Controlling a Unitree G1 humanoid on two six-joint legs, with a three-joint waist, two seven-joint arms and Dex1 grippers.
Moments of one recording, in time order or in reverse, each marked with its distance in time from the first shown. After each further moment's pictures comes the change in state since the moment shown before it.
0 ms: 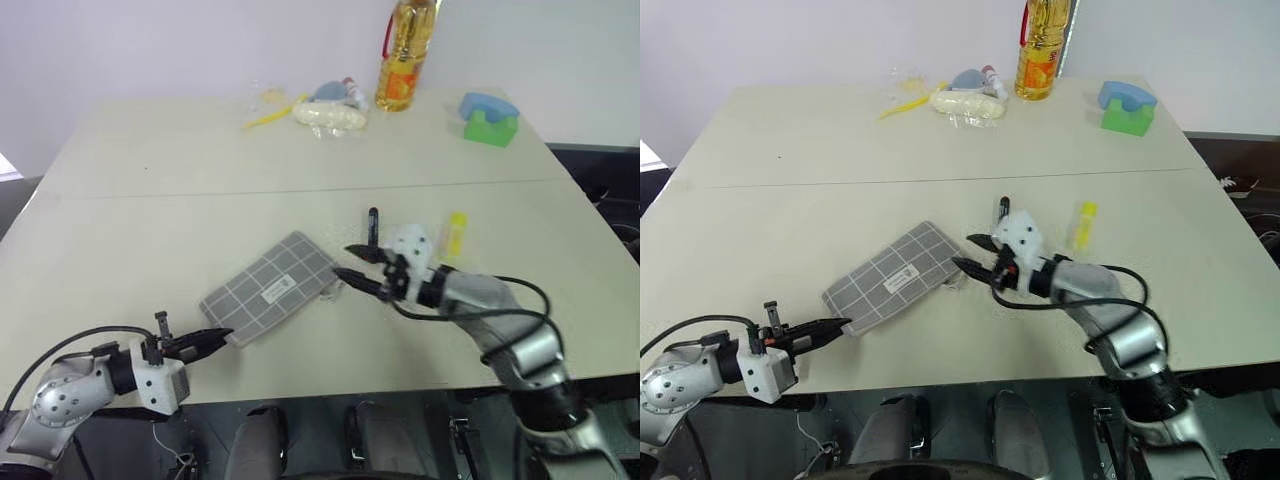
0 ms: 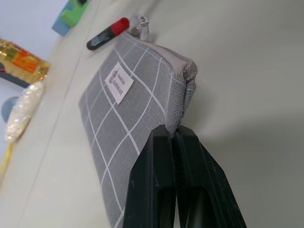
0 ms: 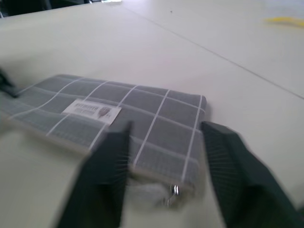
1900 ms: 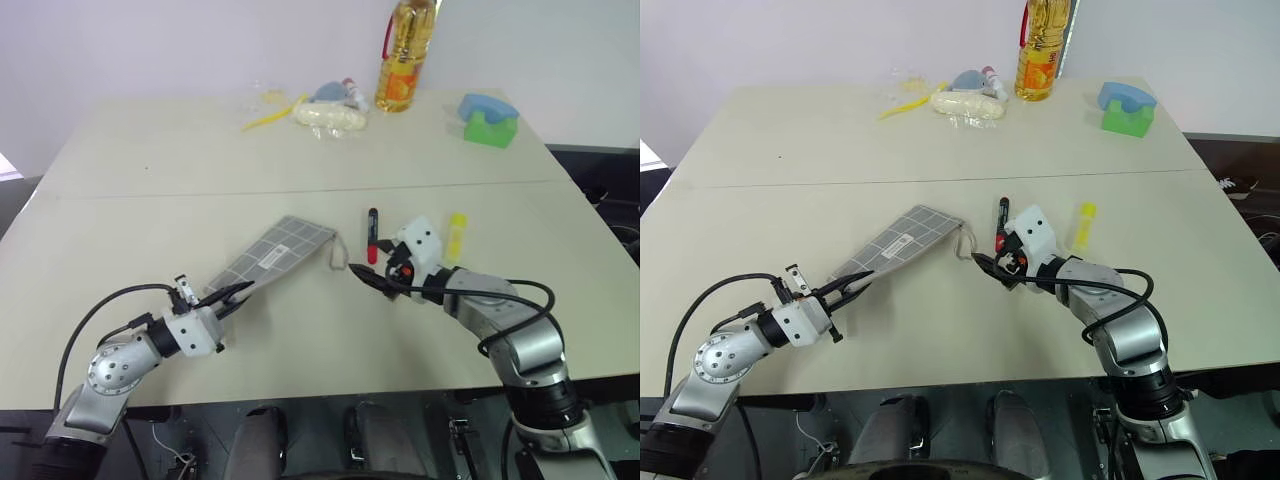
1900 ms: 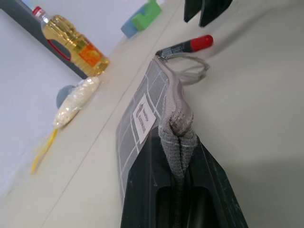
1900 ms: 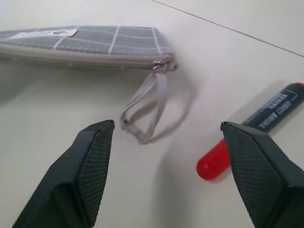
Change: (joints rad) left arm -0.159 -0.162 -0.073 -0.077 -0.002 0.263 0.186; right arm 0.018 0.001 -0.124 -0.079 -0.058 0.240 -0.089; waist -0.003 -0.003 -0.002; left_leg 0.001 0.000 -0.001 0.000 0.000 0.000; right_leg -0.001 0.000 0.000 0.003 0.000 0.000
